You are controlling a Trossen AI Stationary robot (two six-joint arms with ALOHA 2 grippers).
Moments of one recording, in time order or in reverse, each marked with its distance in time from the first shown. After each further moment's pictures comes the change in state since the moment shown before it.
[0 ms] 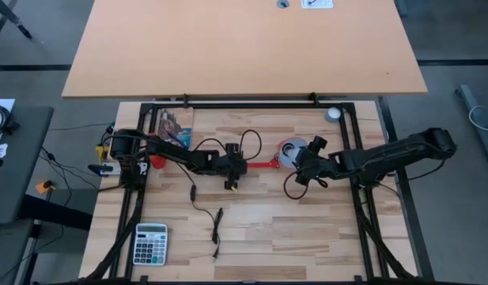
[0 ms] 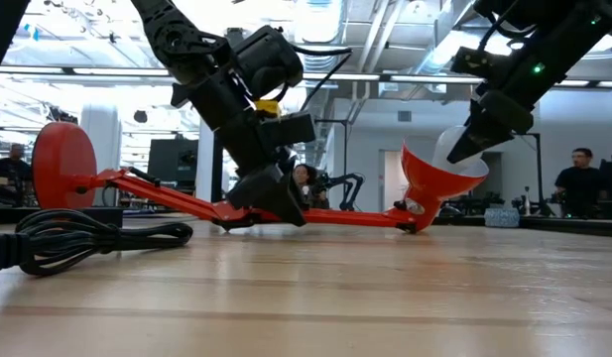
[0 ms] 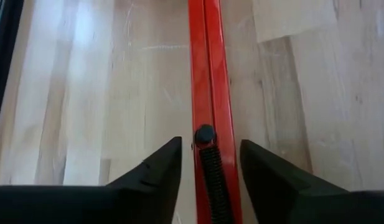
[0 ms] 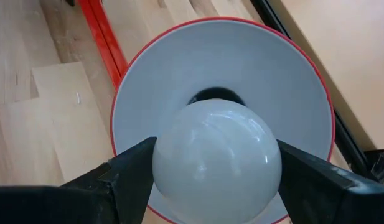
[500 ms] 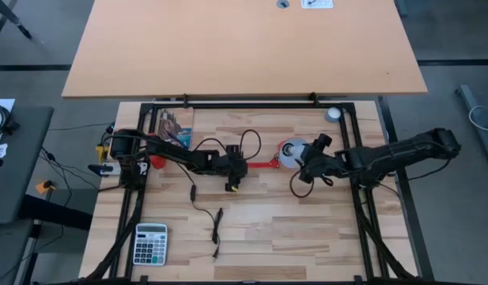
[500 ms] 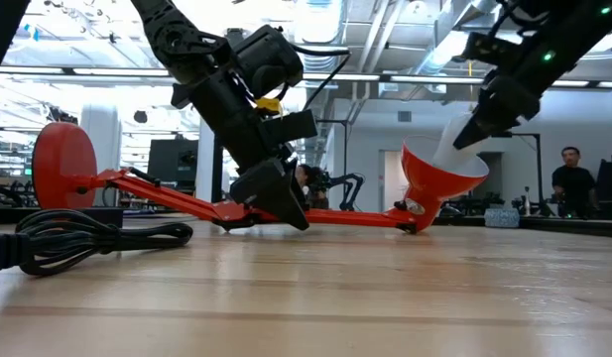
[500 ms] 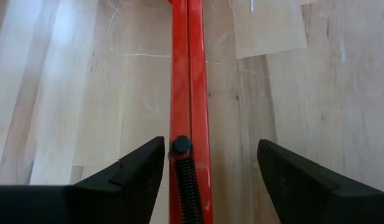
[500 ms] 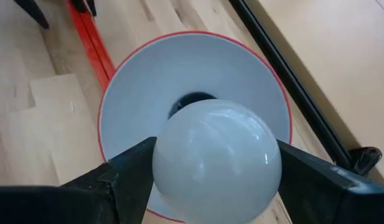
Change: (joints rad) left arm 0.000 0.000 0.000 0.012 0.083 -0.077; right arm 0.005 -0.089 0.000 -0.051 0.025 0.002
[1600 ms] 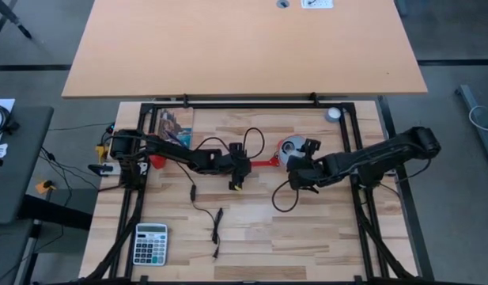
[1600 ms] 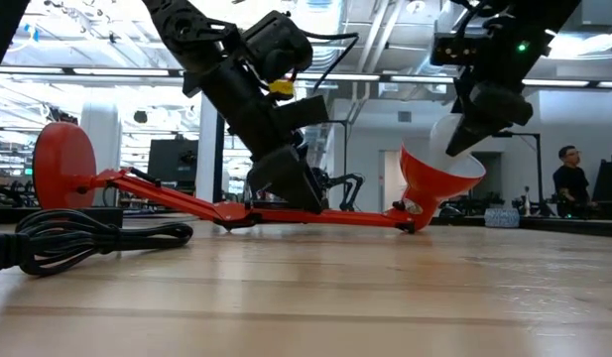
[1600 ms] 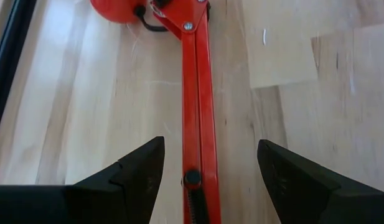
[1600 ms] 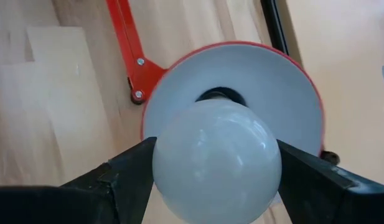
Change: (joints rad) left arm -0.009 0.000 0.062 -0.026 -0.050 0.032; right arm 0.067 0.321 0.287 -0.316 0.054 0.021
